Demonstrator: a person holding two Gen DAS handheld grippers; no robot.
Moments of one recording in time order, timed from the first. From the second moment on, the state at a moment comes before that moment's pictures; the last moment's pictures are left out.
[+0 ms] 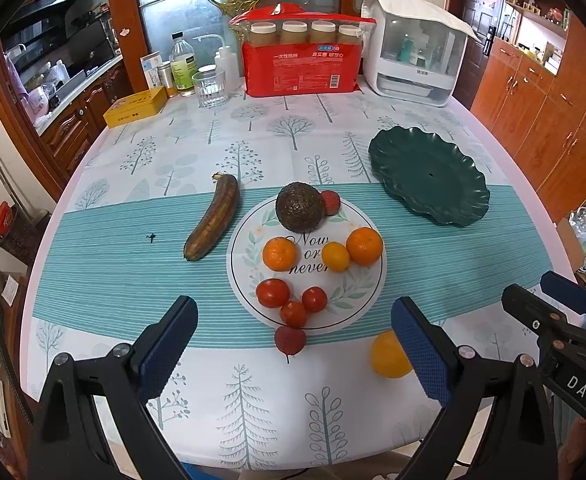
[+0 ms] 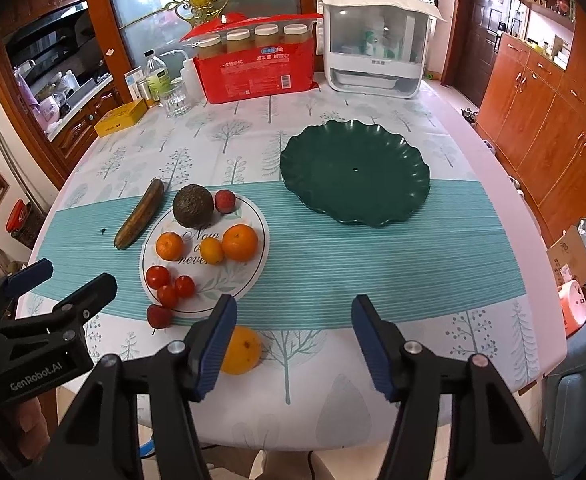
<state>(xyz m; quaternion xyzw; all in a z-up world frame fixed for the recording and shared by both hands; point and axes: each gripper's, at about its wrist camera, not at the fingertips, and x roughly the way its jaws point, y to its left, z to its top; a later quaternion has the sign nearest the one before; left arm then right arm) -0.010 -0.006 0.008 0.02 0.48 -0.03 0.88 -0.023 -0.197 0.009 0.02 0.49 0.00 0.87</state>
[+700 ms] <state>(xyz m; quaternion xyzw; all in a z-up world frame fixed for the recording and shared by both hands) -0.013 0.003 0.000 0.00 0.49 -0.05 0.87 -0.022 -0.185 -0.001 0.01 0.50 0.01 0.87</state>
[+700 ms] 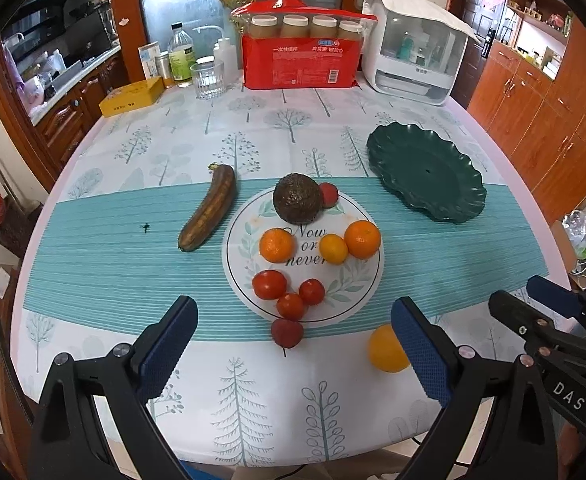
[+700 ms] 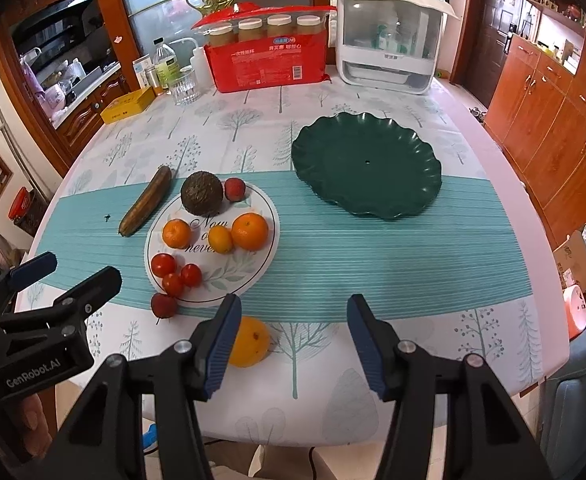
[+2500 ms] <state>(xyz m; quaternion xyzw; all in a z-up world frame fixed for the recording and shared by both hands) 0.028 0.028 -0.129 -0.07 0.61 -0.09 0.79 0.008 -0.158 -0.107 0.04 0.61 0.10 0.79</state>
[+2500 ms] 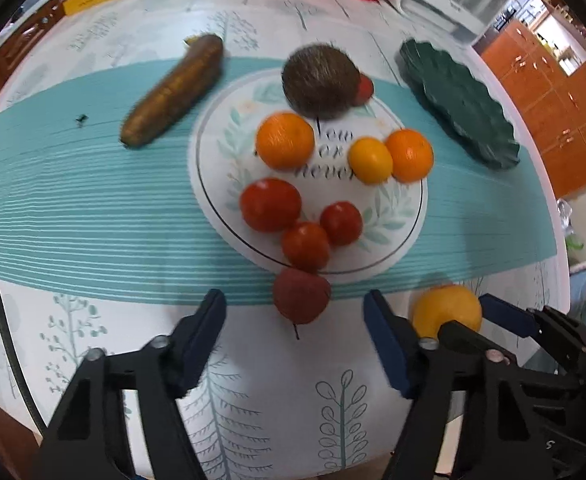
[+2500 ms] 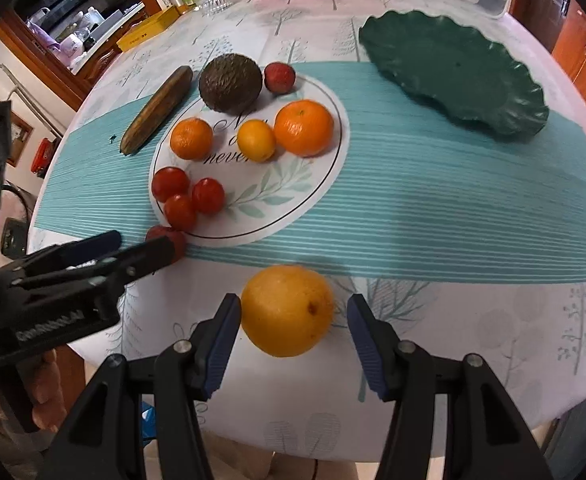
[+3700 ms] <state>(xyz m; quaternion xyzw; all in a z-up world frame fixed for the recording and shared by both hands) 0.021 -0.001 -0.105 -0.06 0.58 -0.13 0.80 0.004 -0.185 -0.096 0.10 0.57 0.12 0.81</state>
